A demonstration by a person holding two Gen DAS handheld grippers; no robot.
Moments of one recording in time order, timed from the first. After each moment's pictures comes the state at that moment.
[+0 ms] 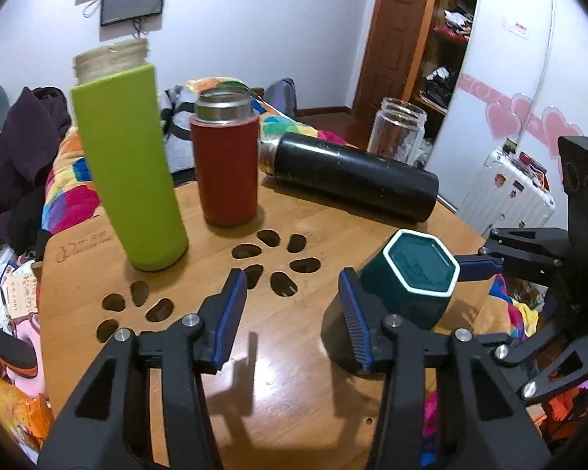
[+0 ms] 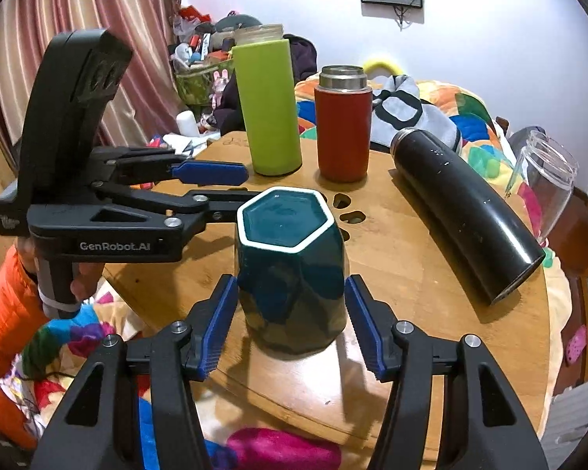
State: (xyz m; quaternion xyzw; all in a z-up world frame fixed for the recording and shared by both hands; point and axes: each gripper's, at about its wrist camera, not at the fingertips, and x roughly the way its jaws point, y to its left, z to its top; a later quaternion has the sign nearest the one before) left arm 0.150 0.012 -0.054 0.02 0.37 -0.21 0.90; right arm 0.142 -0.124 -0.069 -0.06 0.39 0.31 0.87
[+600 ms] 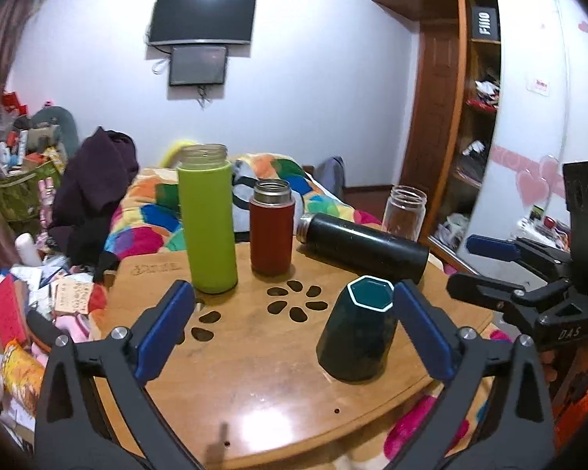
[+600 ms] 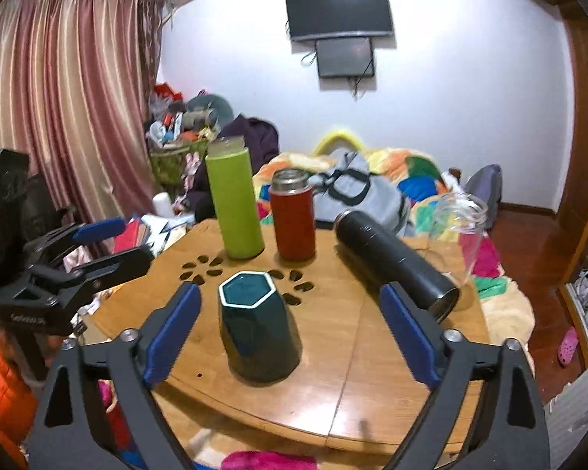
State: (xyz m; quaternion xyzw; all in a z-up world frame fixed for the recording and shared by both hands) left arm 0.058 0.020 -0.004 -0.02 0.23 -0.11 0.97; right arm 0.099 -0.171 -0.021 -0.01 0.25 0.25 0.93
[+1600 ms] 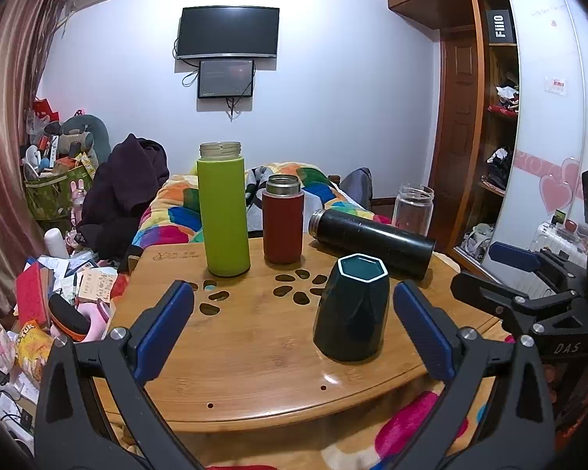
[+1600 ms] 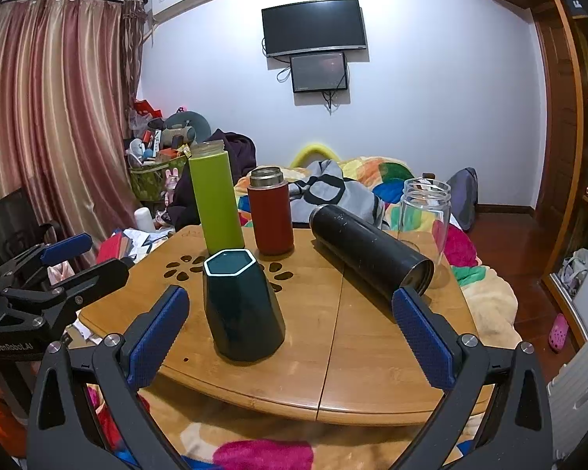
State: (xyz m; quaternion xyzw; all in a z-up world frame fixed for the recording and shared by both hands) left arm 0.021 -0.002 -0.021 -0.01 0.21 -0.05 0.98; right arm 0.073 -0.182 -0.033 0.00 0.23 0.21 0.95
